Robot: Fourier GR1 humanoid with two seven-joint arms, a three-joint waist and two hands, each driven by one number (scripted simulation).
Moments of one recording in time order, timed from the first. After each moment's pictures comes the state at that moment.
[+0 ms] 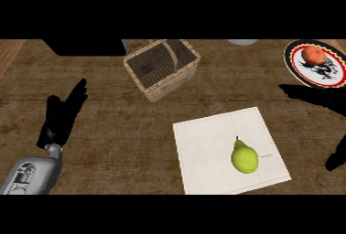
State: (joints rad) left arm -0.22 0.32 -0.07 -1.39 0.02 0.10 0.24; right arm -0.36 -0.68 -0.01 -1.34 -0.09 0.91 0.06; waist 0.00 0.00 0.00
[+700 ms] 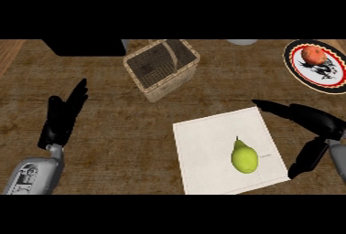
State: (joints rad) left arm -0.21 0.27 -0.02 -1.42 -0.05 0.06 0.26; right arm -0.29 -0.48 0.02 -1.36 0.12 0.85 0.01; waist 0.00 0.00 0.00
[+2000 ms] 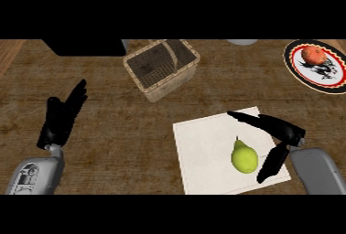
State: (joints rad) left arm -0.21 0.21 0.06 -1.40 -0.11 -0.02 0.24; right arm -0.28 -0.29 0.05 -1.27 0.37 0.81 -0.05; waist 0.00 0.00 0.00
